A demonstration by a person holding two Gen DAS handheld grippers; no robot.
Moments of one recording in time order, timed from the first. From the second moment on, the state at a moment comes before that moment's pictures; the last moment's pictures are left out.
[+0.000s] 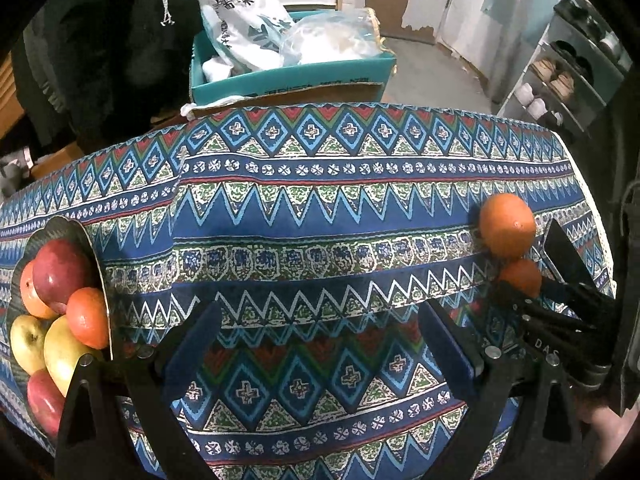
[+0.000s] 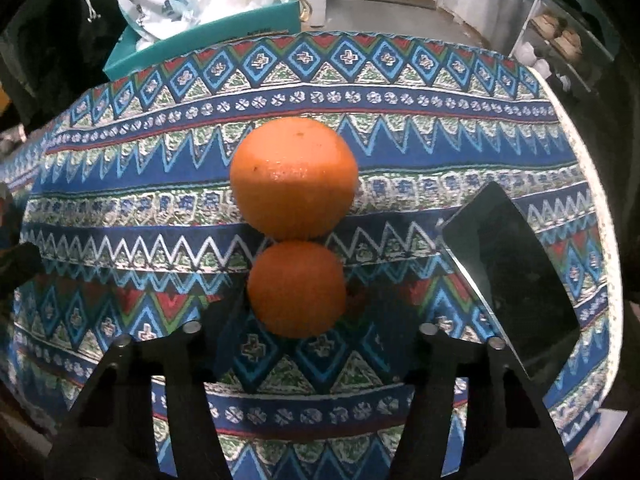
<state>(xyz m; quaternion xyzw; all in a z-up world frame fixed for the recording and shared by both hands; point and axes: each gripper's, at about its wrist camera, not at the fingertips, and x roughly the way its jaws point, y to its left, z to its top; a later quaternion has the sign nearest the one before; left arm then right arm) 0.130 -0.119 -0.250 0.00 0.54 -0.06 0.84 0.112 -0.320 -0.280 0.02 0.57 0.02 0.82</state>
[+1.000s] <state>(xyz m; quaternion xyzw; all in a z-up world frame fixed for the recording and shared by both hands) 0.166 -0.235 -0.240 0.03 0.54 -0.18 0.82 0.103 -0.414 -0.230 0.06 0.51 -0.08 0.85</state>
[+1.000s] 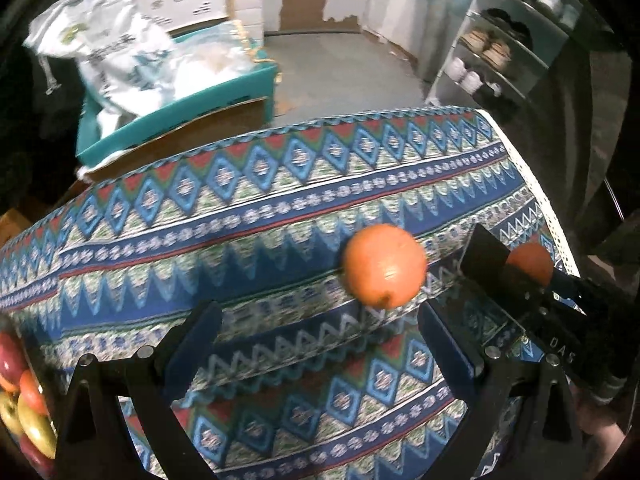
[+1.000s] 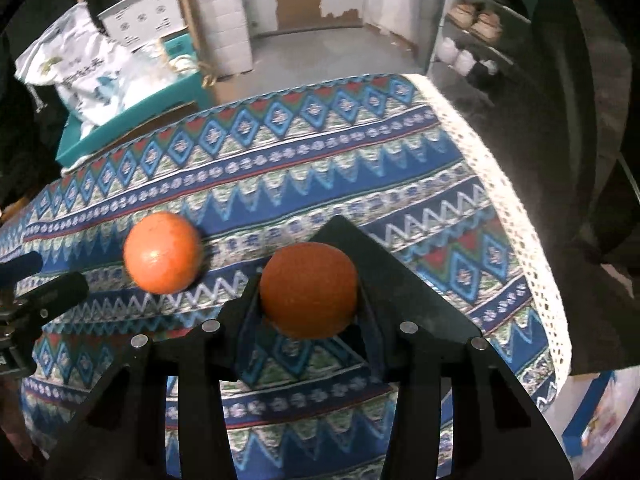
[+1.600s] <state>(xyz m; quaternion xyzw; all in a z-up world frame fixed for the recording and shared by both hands) 0.187 -0.285 -0.279 0.05 0.56 -0.21 0.80 0.093 -0.432 -0.250 0.05 0.54 -0.09 0.83</state>
